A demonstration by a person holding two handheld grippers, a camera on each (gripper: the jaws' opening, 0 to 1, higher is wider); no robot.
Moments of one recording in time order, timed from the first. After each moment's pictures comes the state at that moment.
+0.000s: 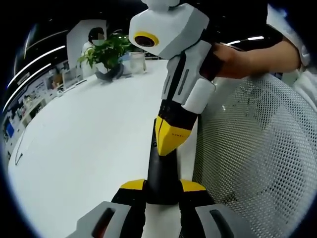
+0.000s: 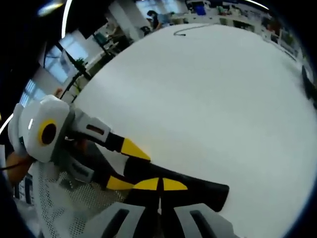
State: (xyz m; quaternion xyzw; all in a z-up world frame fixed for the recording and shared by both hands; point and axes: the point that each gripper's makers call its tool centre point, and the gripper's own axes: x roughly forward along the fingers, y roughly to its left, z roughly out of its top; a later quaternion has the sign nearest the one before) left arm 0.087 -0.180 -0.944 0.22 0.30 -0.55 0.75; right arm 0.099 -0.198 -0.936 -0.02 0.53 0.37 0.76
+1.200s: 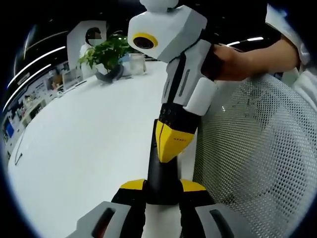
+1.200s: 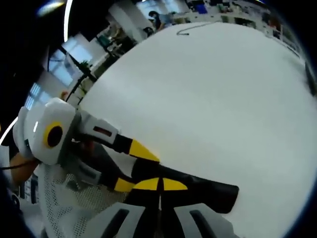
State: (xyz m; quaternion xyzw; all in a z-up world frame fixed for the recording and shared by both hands) left arm 0.089 -0.182 -0.945 0.22 0.29 -0.56 0.75; right arm 0.089 -0.186 -0.935 0.00 0.54 0.39 0.75
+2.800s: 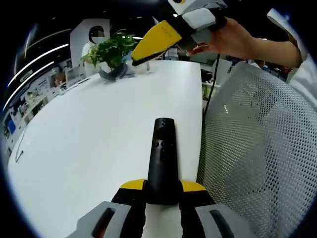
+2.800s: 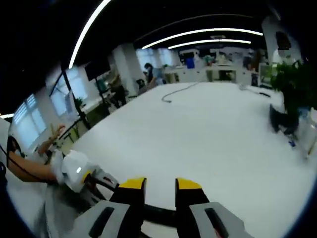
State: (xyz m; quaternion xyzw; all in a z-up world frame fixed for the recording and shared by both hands) left arm 0.095 -0.185 -0.947 0.21 0.31 -0.54 0.75; right arm 0.153 -0.260 -0.808 0.03 0.28 0.31 0.91
